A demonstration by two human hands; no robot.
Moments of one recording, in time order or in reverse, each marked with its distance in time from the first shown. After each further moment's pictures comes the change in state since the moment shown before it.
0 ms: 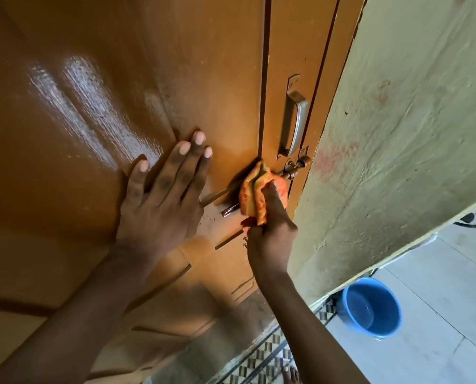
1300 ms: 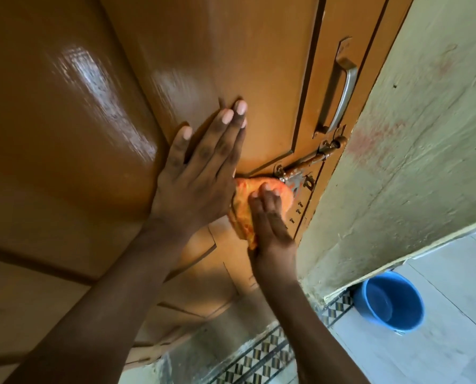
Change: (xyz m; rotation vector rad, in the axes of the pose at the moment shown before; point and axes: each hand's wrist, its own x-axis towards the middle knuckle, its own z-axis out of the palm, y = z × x) left_hand 0.000 0.000 0.000 -0.013 0.010 -0.006; right_hand -0.062 0.022 0.028 -0.267 -0.239 -0.350
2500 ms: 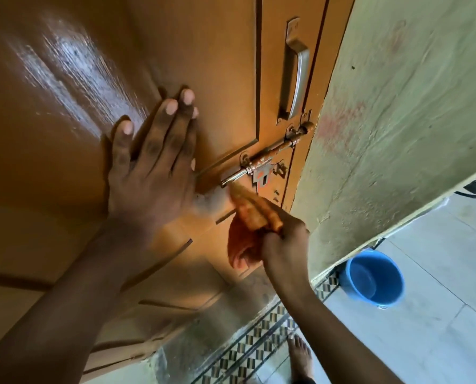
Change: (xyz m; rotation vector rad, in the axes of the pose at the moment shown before) left_hand -0.004 0.003 -0.001 -0.013 0.025 -0.055; right_hand 0.000 0.007 -0.069 0.434 -0.059 0.622
